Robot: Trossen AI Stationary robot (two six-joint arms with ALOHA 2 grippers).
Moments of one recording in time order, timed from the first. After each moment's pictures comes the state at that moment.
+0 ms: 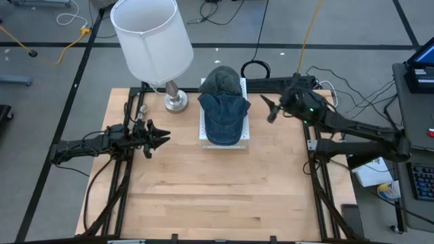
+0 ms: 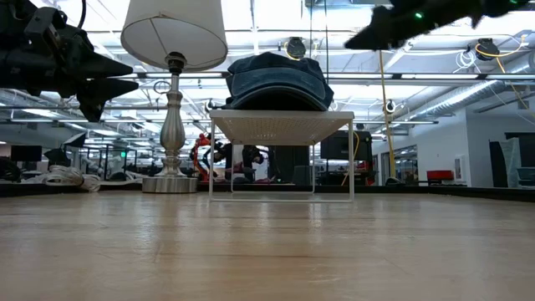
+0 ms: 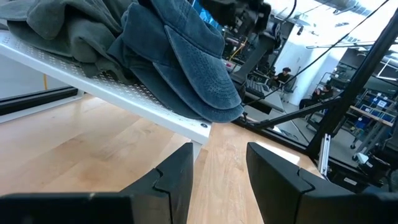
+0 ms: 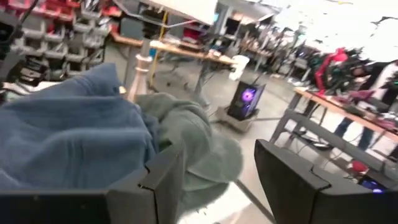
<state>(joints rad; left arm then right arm) 0.13 0.02 0.02 0.03 0.00 -0.37 -0.39 0.87 0.70 0.12 0.24 -0.28</state>
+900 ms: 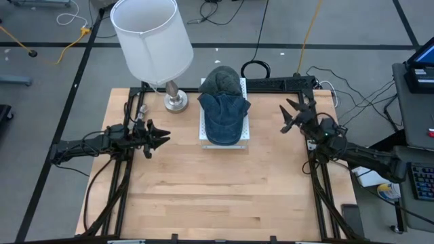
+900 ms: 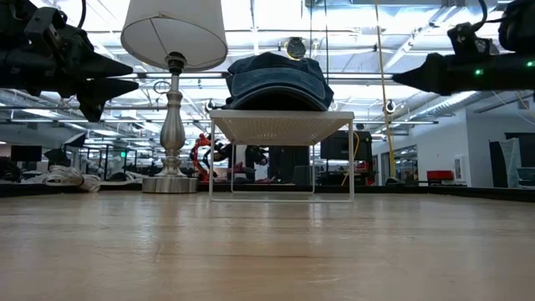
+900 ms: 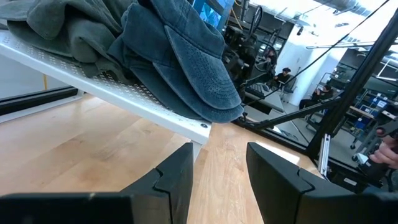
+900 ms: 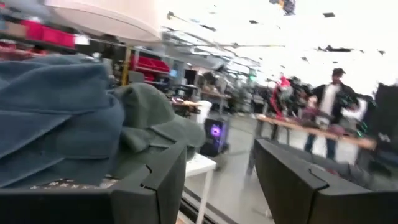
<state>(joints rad) 0.13 0.02 0.02 0.03 0.00 -0.37 -0.48 0.31 0.02 0.54 0.26 -0.24</state>
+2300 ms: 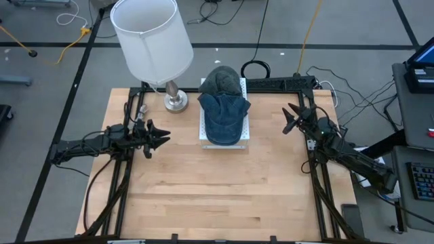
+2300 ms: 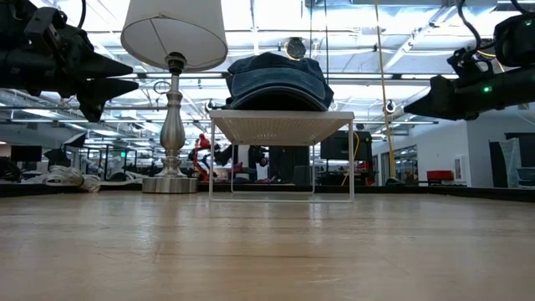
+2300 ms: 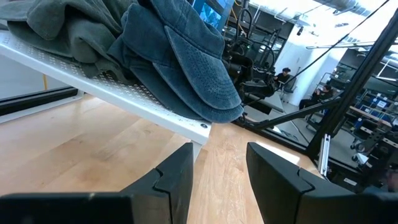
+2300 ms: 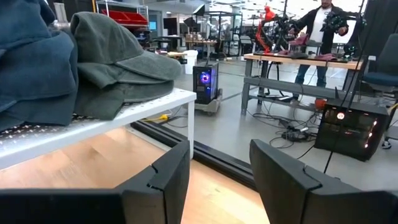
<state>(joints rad) 0.13 0.02 0.02 0.03 0.00 -0.37 -0.62 0.08 0.02 0.04 0.26 -0.01</state>
